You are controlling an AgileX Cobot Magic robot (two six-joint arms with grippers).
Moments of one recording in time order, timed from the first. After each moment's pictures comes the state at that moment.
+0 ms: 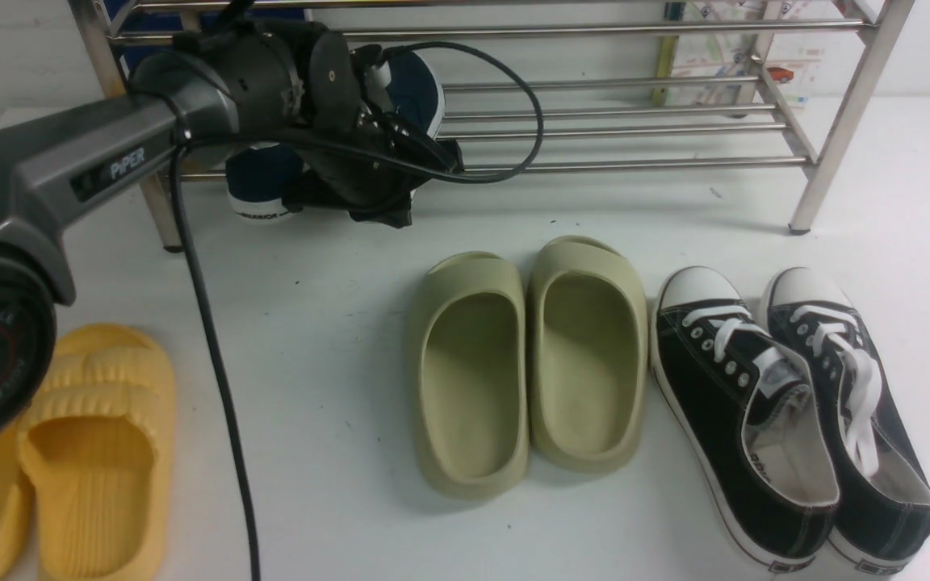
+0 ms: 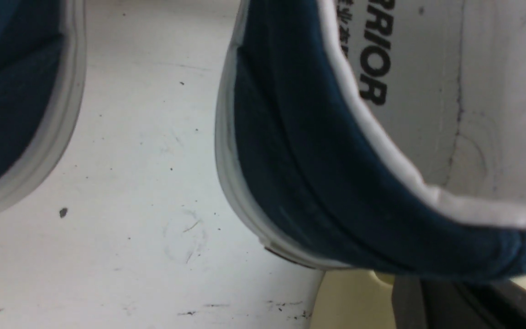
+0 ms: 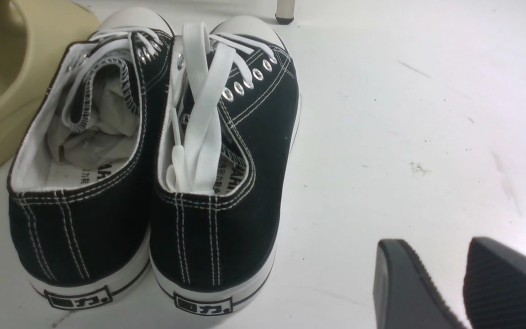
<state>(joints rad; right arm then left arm) -0.05 -0.01 0.01 0.01 0.39 -0.03 -0.34 2.08 -1.76 -0.08 0.71 -0.42</state>
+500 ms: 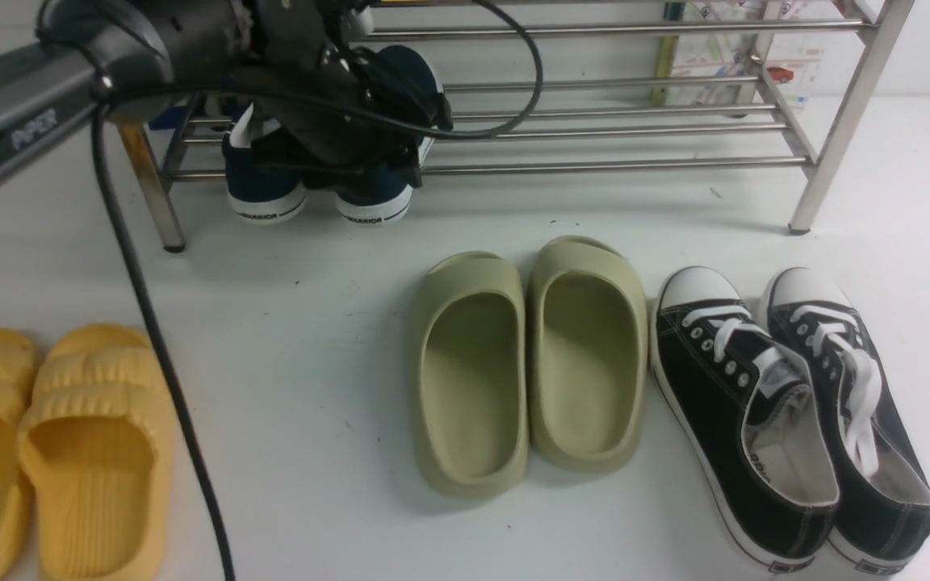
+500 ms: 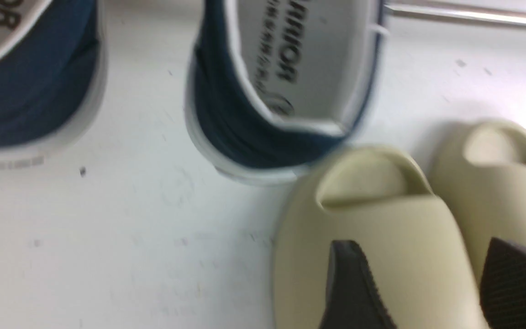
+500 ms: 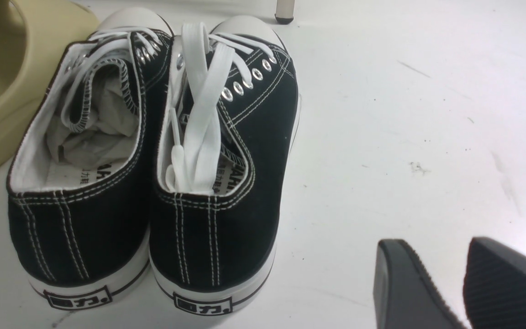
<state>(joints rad) -0.05 -0.01 0.01 0.01 0.39 -0.03 -0.34 1.90 -1.76 -0.17 0.88 -0.33</state>
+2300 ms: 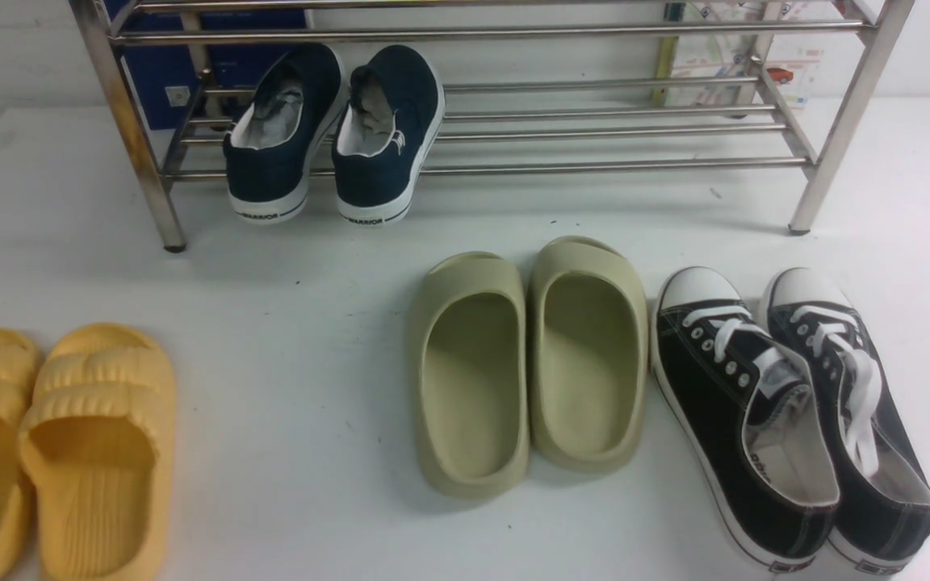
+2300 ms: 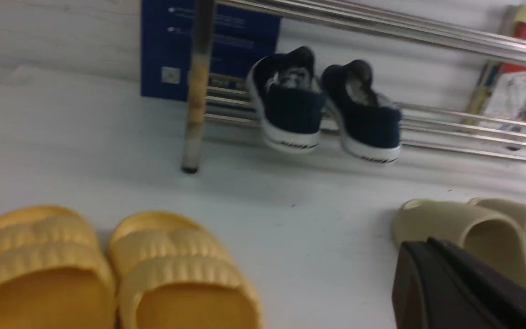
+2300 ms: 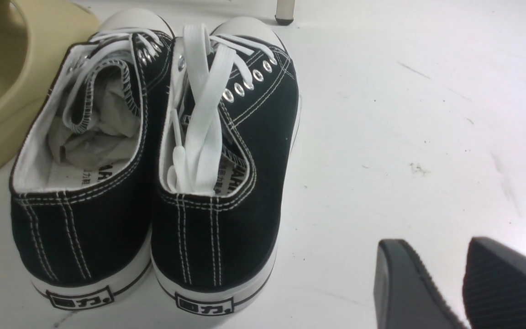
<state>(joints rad) -0.05 -0.01 0.01 0.01 0.39 -0.03 -0.11 0.06 -0.12 0.06 0.24 -0.29</state>
